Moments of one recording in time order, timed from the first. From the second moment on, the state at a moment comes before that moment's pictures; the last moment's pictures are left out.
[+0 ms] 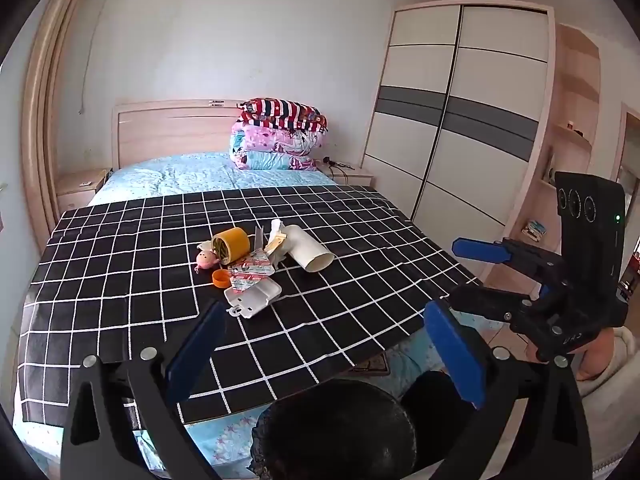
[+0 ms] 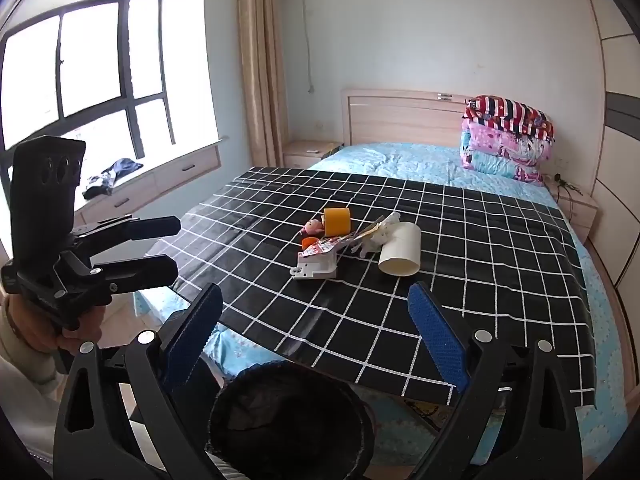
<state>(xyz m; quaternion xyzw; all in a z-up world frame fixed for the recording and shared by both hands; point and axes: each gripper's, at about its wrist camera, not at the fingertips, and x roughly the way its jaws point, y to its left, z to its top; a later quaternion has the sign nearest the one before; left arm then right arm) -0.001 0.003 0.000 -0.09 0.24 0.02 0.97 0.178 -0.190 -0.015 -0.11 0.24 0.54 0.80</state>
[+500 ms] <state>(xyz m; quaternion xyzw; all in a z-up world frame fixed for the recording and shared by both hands) -0.001 0.001 0.001 -0.10 0.24 0.02 0.96 0.177 -0.188 -0.014 -0.11 0.23 0.54 0.80</state>
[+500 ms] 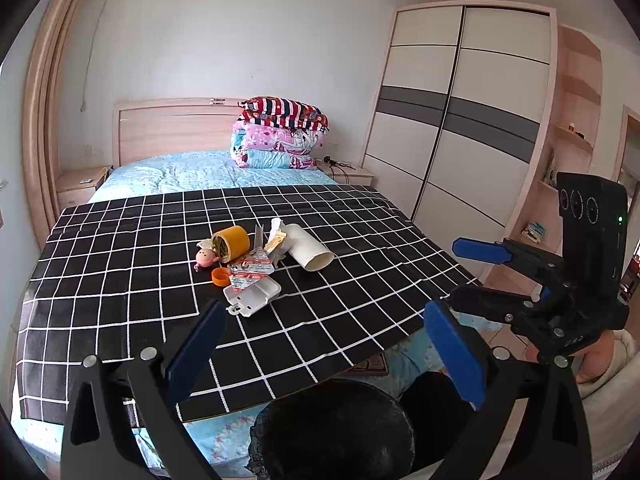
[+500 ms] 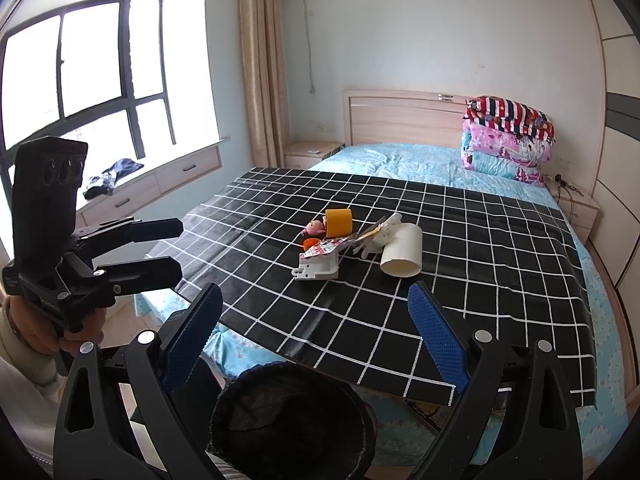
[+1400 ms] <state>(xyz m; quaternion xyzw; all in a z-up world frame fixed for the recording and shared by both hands) 0.000 0.000 -0.001 -0.10 0.24 0.01 0.96 0.177 -0.190 -0.012 -0.11 0.23 0.54 0.80</state>
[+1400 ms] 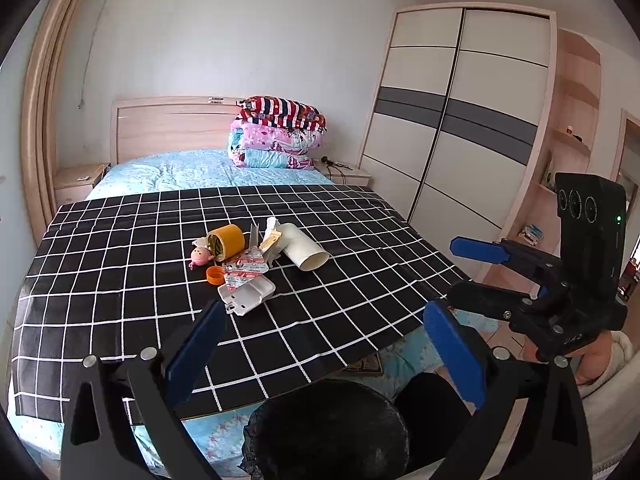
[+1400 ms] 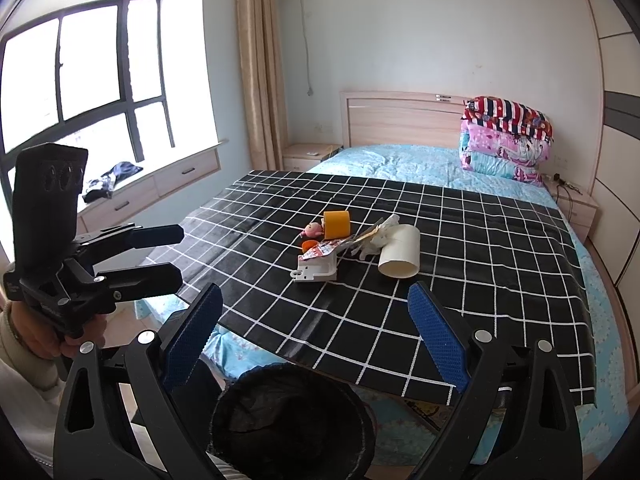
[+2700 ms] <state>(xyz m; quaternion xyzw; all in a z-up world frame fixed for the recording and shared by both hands) 0.001 0.004 -0.001 -0.12 0.24 0.01 0.96 0.174 -0.189 -0.013 -0.11 0.23 0.54 0.80</state>
